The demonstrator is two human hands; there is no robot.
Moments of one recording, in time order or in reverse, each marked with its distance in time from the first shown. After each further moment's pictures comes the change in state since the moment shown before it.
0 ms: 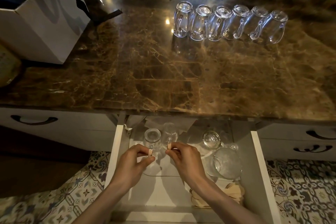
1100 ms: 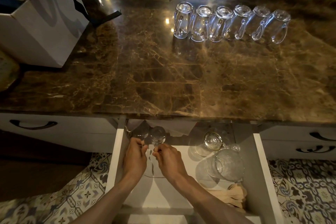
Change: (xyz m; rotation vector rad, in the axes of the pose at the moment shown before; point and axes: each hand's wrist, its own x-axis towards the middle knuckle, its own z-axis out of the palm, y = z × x) left_hand 0.038 -0.018 0.026 0.051 0.248 -0.113; right_hand 0.024 -0.003 0.053 -0.100 -0.094 -0.014
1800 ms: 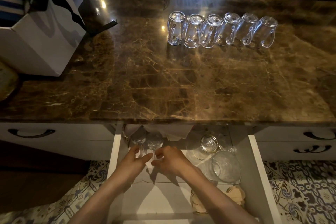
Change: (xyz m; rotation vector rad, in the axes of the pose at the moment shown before) left_hand -0.005 0.022 -0.026 -0.257 -0.357 -0.251; right_hand 0.015 -0.013 -0.042 -0.010 -0.408 0.197
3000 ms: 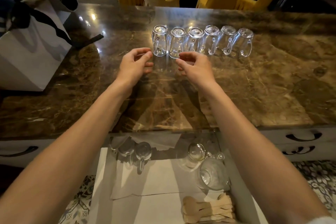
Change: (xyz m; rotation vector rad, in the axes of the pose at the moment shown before) left_hand 0.046 0.251 0.010 -0.230 0.071 0.667; right_hand 0.008 -0.046 -0.233 0.569 0.792 -0.317
